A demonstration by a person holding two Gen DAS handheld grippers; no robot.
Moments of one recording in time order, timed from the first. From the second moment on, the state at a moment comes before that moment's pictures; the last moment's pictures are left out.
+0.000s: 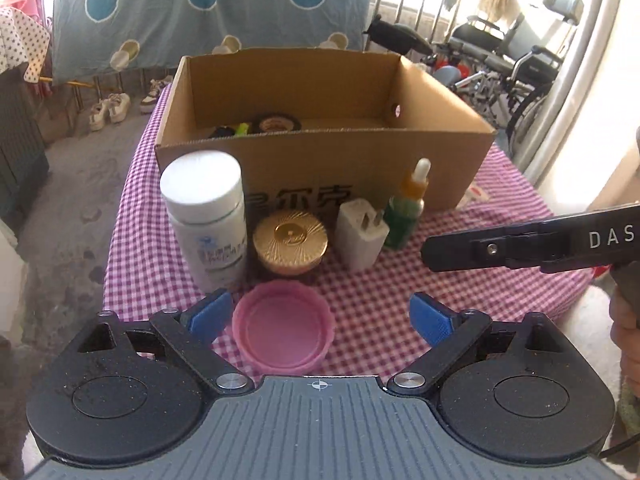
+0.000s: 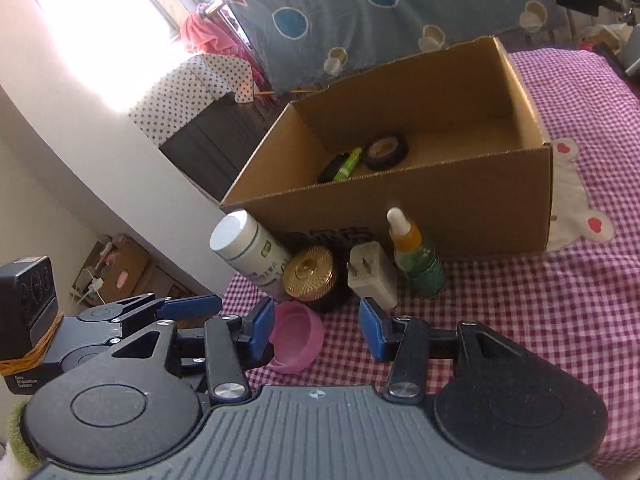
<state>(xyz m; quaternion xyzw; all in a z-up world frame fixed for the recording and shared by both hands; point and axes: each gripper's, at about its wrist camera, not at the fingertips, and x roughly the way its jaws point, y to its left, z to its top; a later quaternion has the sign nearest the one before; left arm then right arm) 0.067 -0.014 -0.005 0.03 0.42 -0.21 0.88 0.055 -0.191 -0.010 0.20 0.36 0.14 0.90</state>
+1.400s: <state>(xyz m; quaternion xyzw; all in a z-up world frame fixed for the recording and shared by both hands) 0.032 -0.020 0.035 0.16 0.30 -0.18 0.93 0.054 -0.116 0.039 0.06 0.31 0.15 0.94</state>
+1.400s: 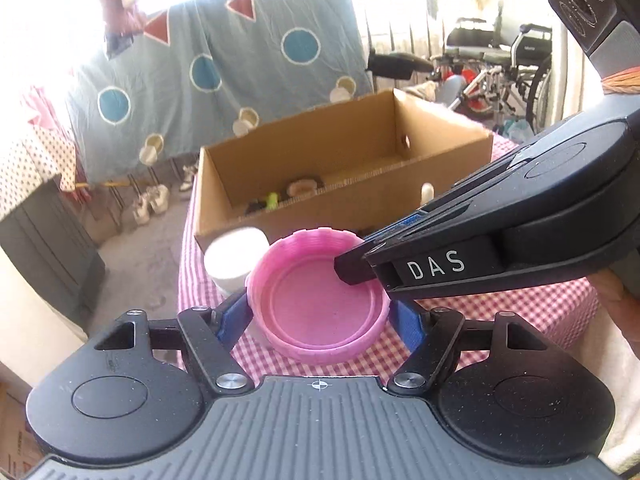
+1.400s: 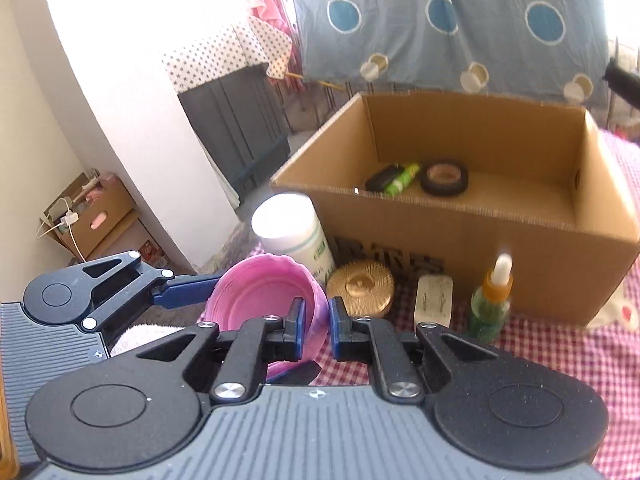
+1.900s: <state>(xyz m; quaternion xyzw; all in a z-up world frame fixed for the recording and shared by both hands) 0.151 -0.068 0.080 0.23 0.30 -0.23 0.90 0.195 -0.177 0.117 0.08 0.35 0.15 0.92</state>
